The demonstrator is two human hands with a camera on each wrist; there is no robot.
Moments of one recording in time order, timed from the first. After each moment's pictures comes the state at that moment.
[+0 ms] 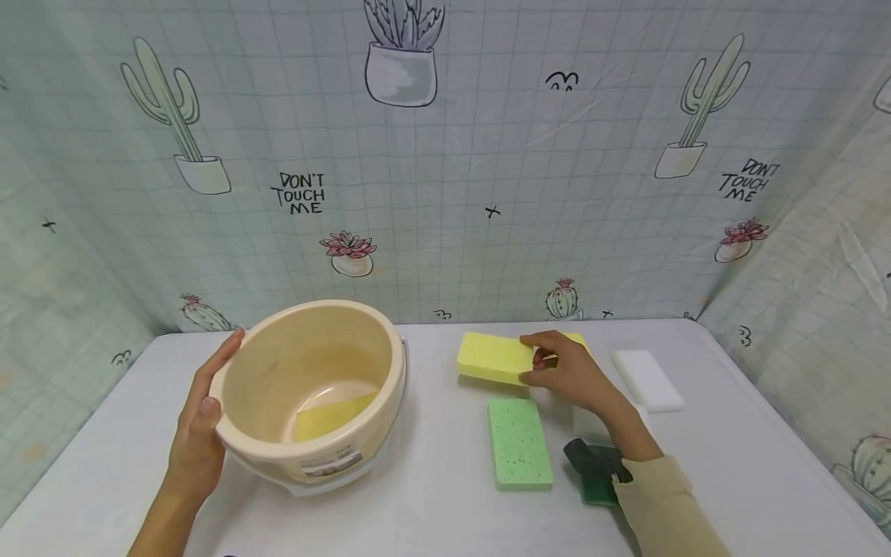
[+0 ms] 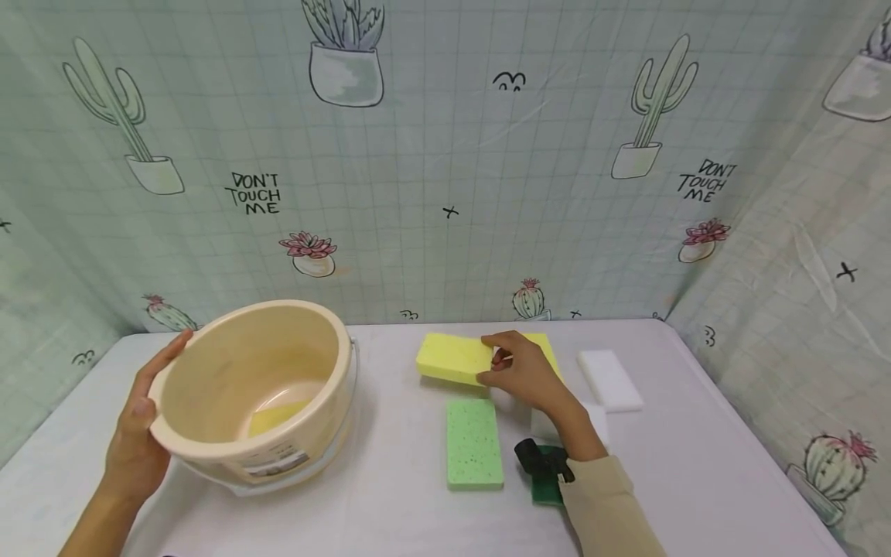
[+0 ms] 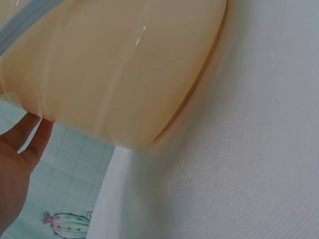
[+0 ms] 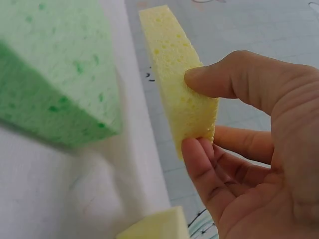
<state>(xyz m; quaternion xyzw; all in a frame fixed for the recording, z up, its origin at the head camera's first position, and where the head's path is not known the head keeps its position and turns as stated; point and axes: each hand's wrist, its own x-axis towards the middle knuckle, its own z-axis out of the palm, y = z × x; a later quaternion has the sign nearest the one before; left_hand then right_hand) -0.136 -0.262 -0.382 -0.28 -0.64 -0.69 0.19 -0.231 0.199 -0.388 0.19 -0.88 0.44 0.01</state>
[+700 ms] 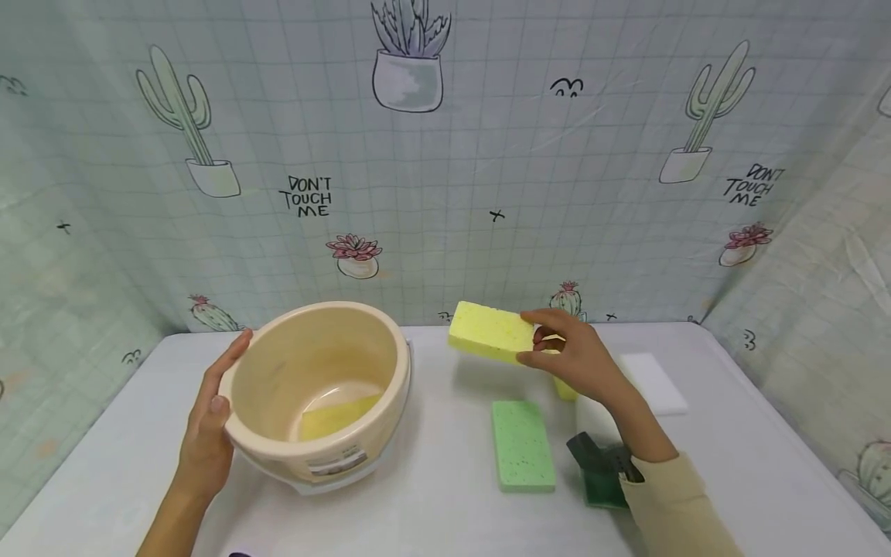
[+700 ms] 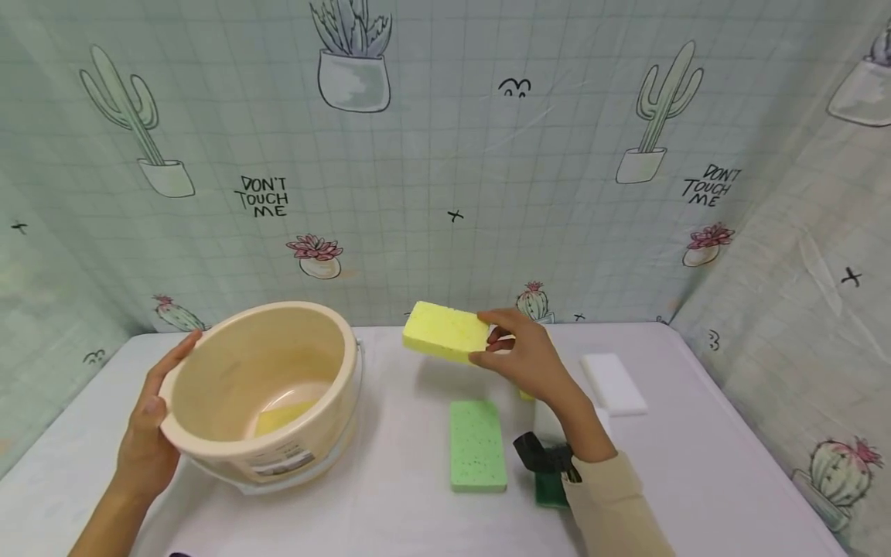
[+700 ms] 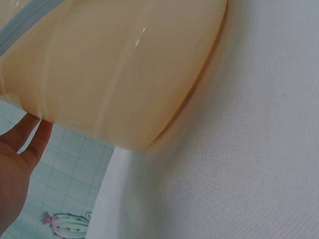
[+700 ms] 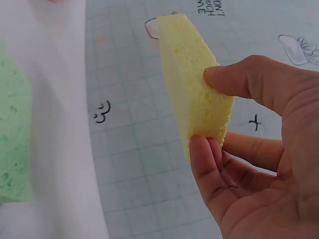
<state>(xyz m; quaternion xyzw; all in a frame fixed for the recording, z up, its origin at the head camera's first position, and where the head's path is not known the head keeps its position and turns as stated) -0.135 -0.262 -0.380 -0.26 -0.66 -0.68 0.20 -0.217 0.188 -0.338 0.21 -0.85 0.48 0.04</state>
